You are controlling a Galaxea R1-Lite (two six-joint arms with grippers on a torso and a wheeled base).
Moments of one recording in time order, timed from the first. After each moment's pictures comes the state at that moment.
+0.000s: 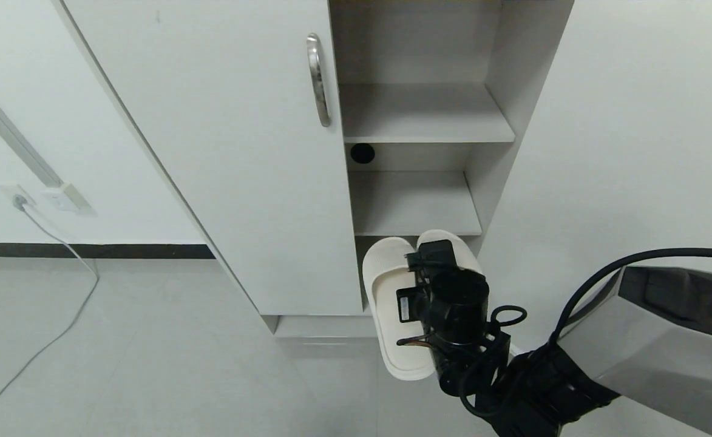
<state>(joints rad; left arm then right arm) 0.00 0.00 0.00 0.00 -0.03 0.03 0.86 2.19 -0.97 -1.19 -0.75 -0.02</state>
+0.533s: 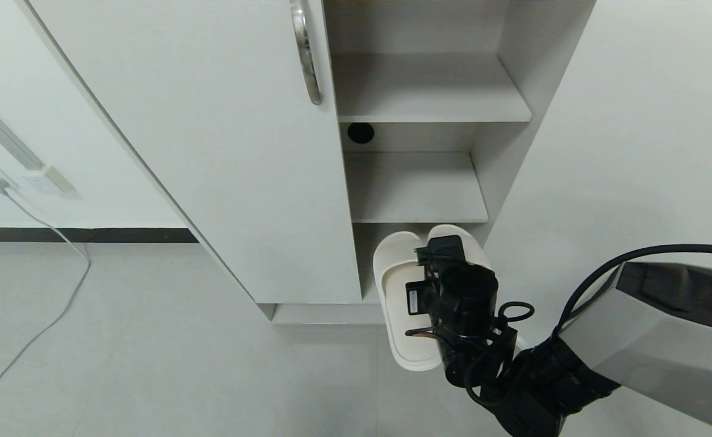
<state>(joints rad) 0.00 0.00 0.00 0.00 -0.03 0.03 0.83 2.20 -0.96 -1.22 -0.75 -0.03</state>
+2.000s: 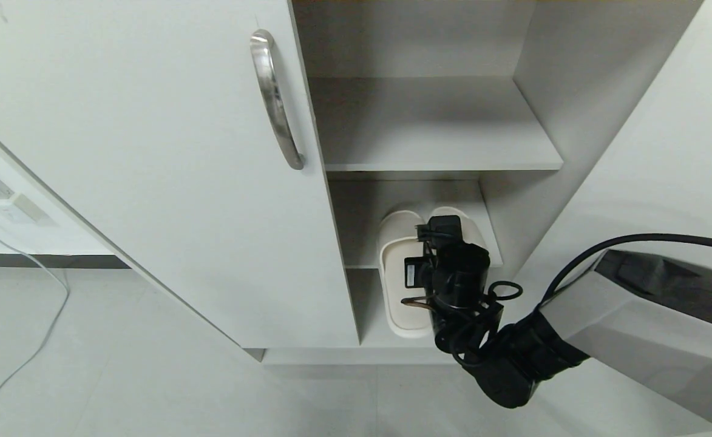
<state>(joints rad) 0.00 0.00 0.00 0.00 -0.03 0.02 0.76 2.27 -1.15 -1.19 -0.74 -0.03</state>
